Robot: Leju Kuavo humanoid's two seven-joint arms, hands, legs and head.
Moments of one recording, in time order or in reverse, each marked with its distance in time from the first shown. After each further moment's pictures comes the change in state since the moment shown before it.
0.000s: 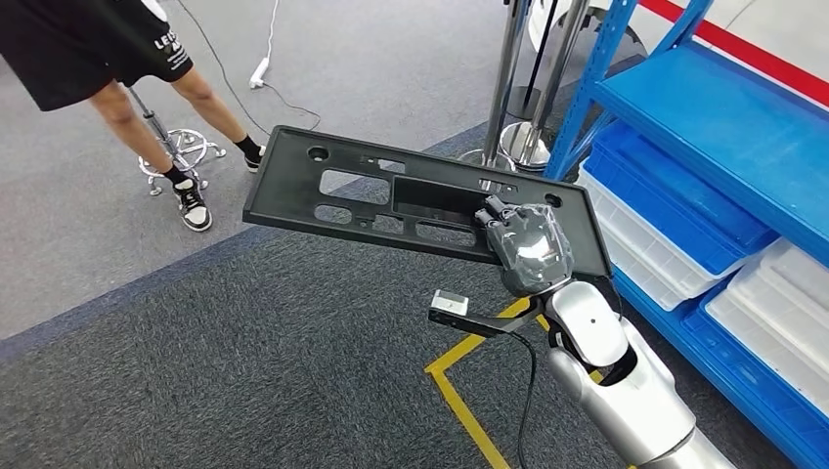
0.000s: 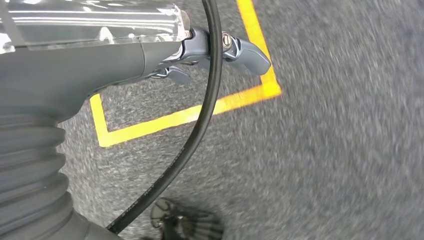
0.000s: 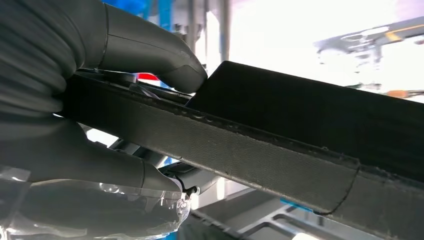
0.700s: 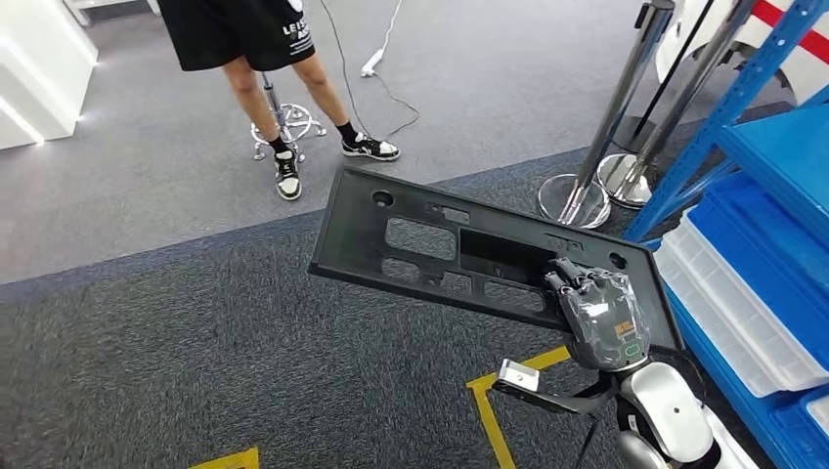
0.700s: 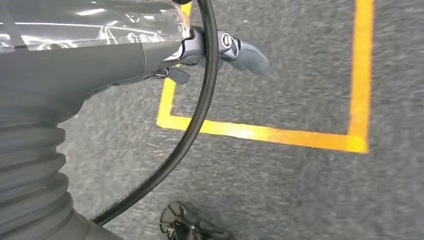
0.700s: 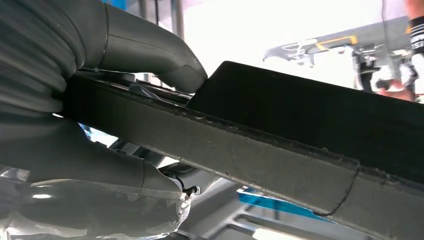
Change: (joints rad) left arm -0.007 -0.102 0.072 -0.002 -0.021 0.220 0.070; right arm 0.386 -0.209 -0.168 -0.291 -0.023 -0.099 0.016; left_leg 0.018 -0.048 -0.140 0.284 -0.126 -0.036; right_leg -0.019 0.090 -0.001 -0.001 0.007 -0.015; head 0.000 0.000
